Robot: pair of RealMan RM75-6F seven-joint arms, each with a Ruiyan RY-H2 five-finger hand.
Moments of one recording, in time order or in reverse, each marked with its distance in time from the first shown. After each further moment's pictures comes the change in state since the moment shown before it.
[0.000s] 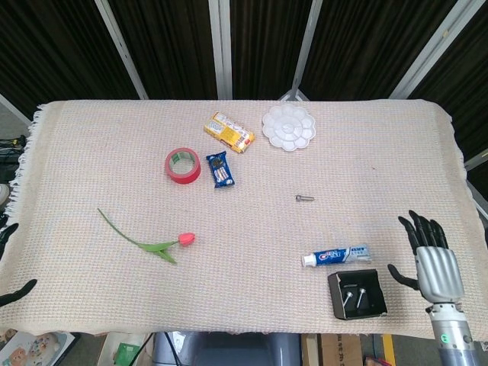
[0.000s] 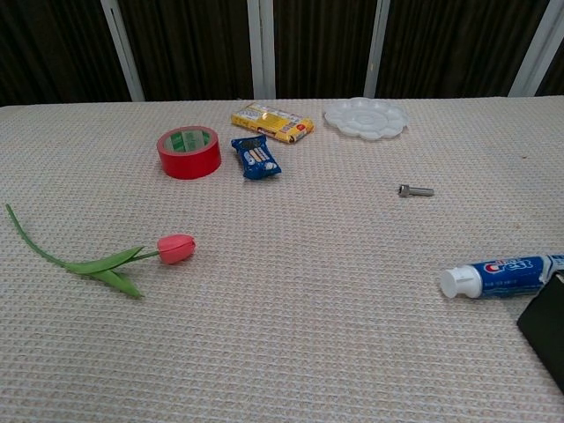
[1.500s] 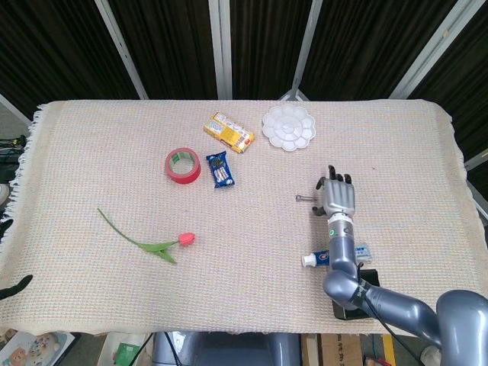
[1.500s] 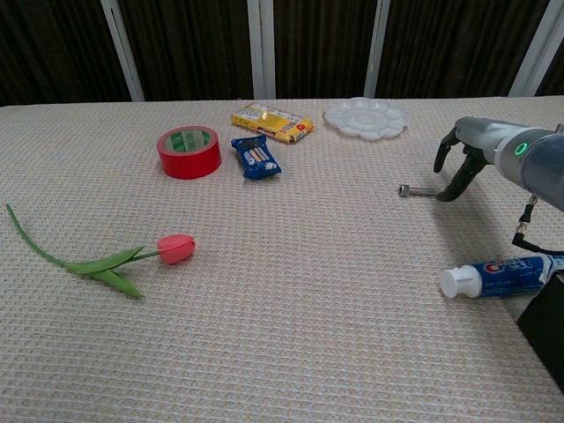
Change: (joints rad) left arm -0.015 0.005 -0.025 -0.006 -0.075 -0.047 0.011; right arm 0.712 -0.567 0.241 0.524 0.985 -0.270 -0.530
